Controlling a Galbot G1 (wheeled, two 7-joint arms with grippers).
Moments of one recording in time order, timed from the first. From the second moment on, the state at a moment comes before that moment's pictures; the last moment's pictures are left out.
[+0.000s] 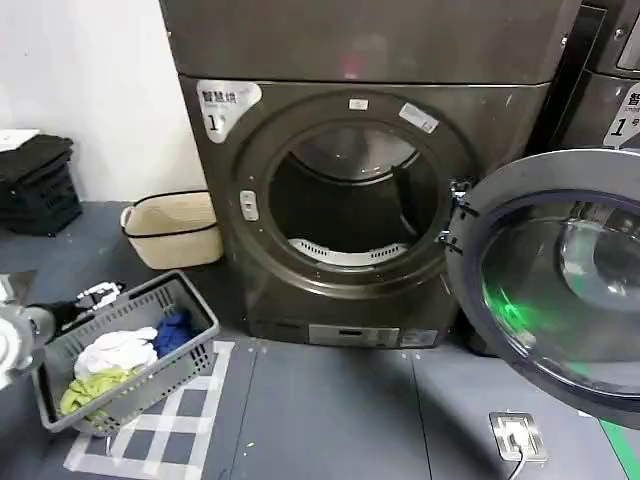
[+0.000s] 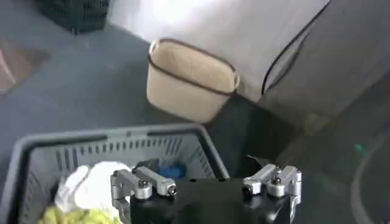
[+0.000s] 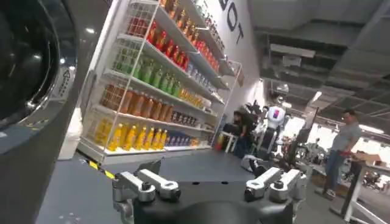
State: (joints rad) left arm 1.18 -0.67 -0.84 -1.88 -1.69 0.74 -0.70; right arm -1.77 1.46 1.80 1.97 0.38 -0.13 0.11
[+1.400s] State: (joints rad) left arm 0.84 -0.56 -0.66 -1.54 -2.23 0.74 -1.05; right arm -1.78 1.49 1.80 1.99 0.46 -0.09 0.10
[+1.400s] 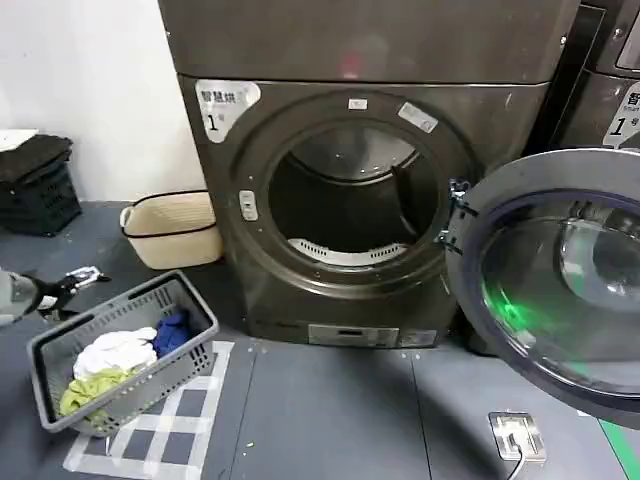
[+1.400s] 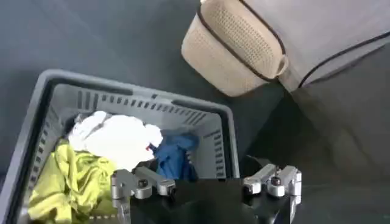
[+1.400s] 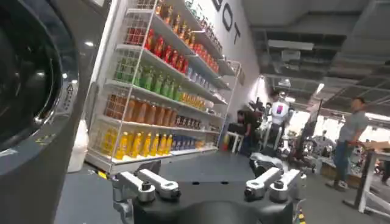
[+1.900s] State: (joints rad) left arm 0.88 -0.59 -0.68 -1.52 -2.24 0.70 -1.05; right arm -1.78 1.49 1.79 1.99 0.45 -0.08 0.09
